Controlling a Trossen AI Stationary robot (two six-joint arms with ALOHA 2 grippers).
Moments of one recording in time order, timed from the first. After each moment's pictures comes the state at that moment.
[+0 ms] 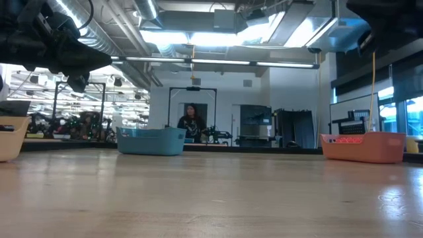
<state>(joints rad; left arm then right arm) 0.00 0.00 0.01 0.04 -0.14 -0.38 -0.01 0.04 0.27 -0.05 0.00 0.42</state>
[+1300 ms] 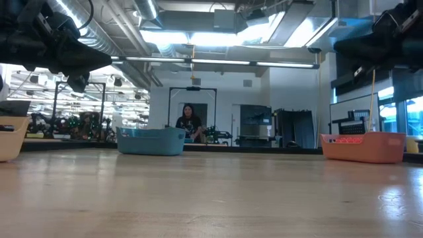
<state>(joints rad) 0.00 0.00 0.01 0.04 -0.14 -0.38 0.04 0.00 0.01 0.13 0.11 0.31</state>
